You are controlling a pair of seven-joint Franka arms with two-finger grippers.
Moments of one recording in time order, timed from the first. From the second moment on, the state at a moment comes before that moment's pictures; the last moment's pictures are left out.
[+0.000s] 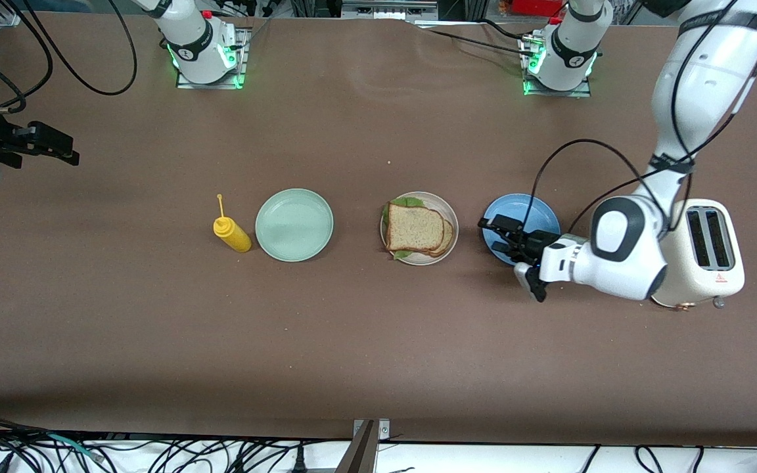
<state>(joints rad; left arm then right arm) 0.16 0.68 -0.36 -1.58 -0.58 1.78 0.64 0.11 0.09 -0.12 -1.49 0.03 1.48 -0.07</state>
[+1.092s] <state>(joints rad) 0.08 0.11 -0.23 -1.54 0.00 1.64 0.08 0.11 0.09 -0.12 -1.49 0.01 1.50 -0.07</state>
